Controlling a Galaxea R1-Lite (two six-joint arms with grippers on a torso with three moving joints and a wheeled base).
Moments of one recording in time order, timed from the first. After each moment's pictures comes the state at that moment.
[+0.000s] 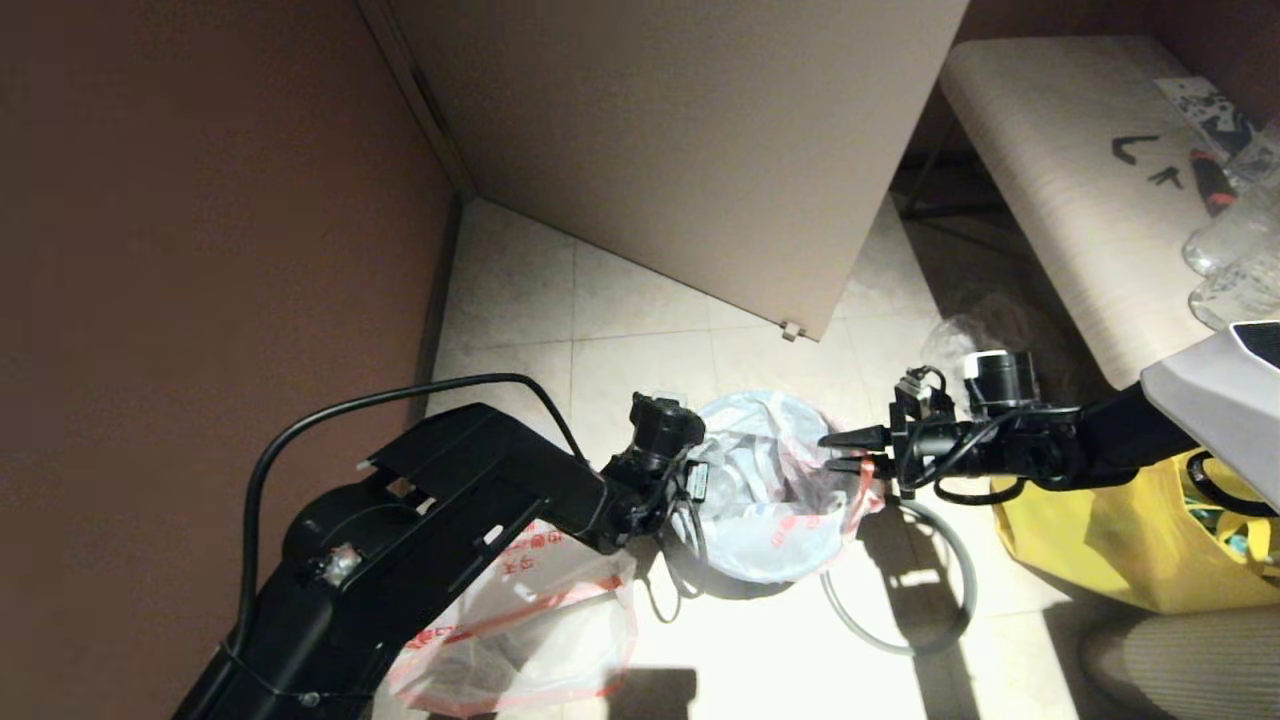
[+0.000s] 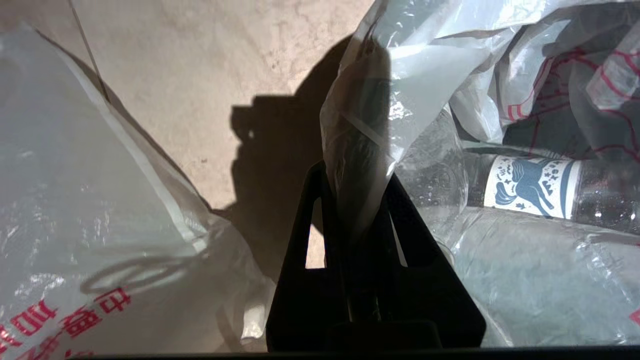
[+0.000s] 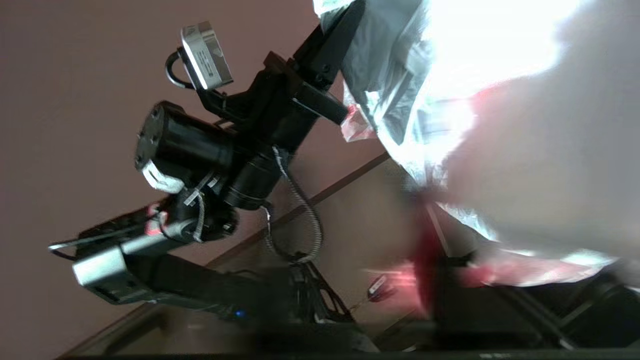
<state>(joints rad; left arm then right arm) -0.62 2.56 -1.59 -0.45 0.37 -0.13 0.09 2.31 -1.35 -0.37 1.05 0.82</state>
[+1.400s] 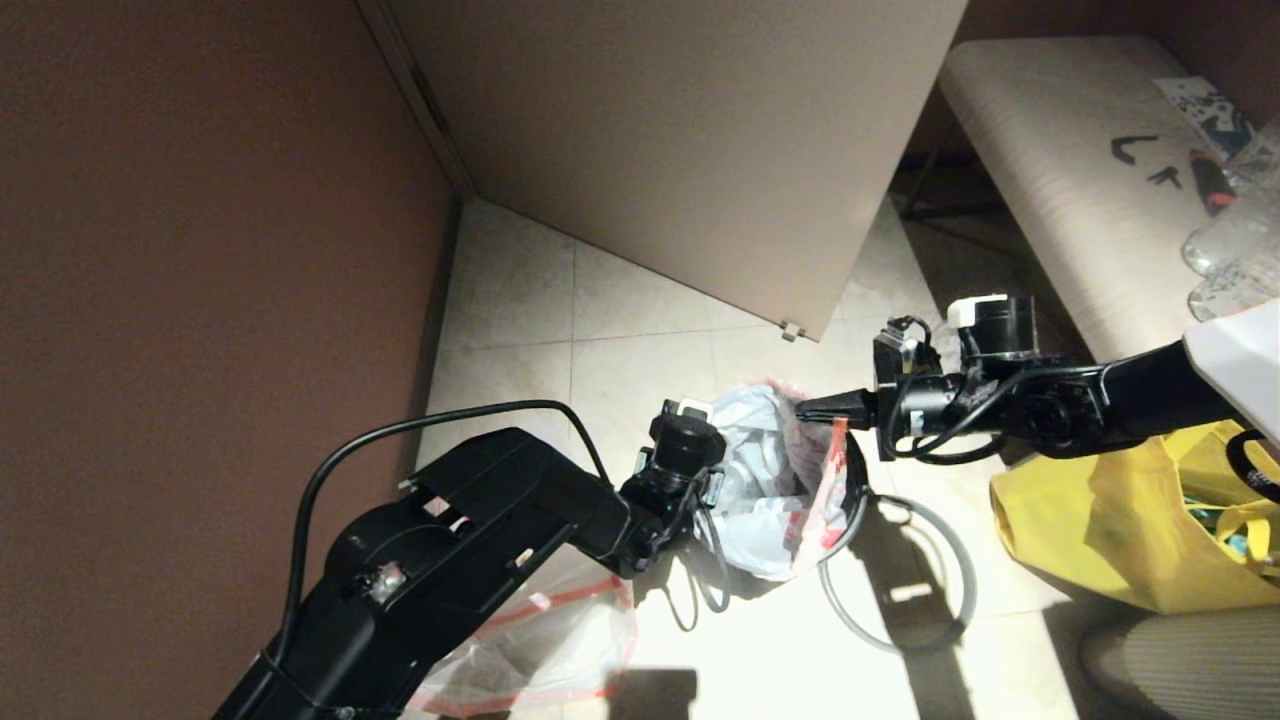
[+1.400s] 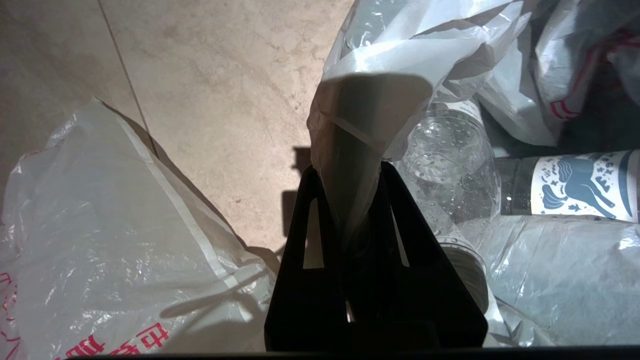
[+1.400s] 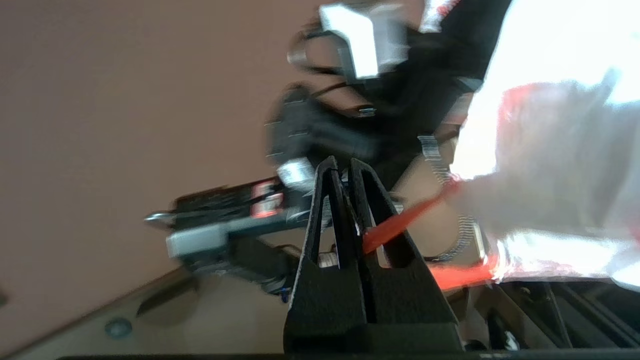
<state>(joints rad) -0.65 2.62 -1.62 -0.58 0.50 0.06 0.18 2.17 -1.39 -0.37 1.10 0.94</state>
